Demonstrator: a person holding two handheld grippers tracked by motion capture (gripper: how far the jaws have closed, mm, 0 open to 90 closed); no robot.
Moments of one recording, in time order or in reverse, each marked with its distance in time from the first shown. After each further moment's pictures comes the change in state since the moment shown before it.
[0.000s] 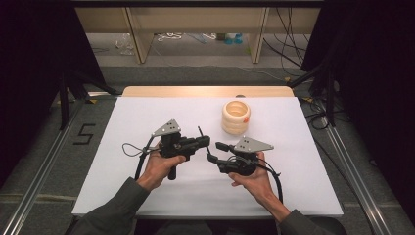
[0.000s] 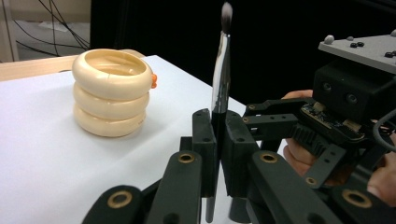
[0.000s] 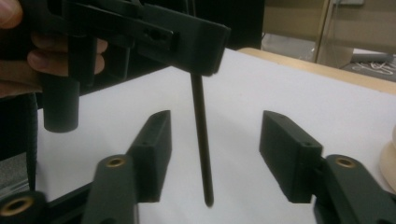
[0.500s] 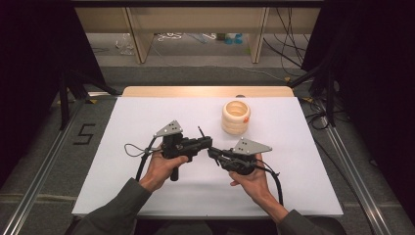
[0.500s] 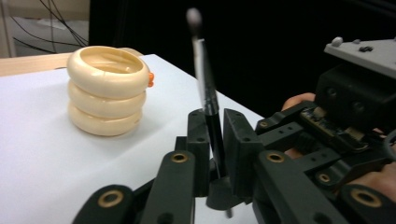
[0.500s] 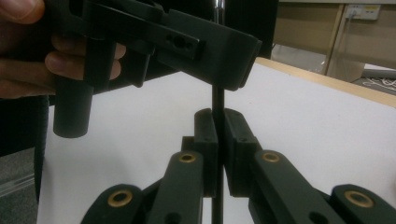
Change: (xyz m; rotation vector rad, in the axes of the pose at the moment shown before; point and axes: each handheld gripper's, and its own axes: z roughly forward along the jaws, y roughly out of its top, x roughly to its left) left arm -0.003 -0.003 0.005 -0.007 -0.034 -0.034; right arm 0.002 -0.002 0.003 -0.026 0.048 -0.048
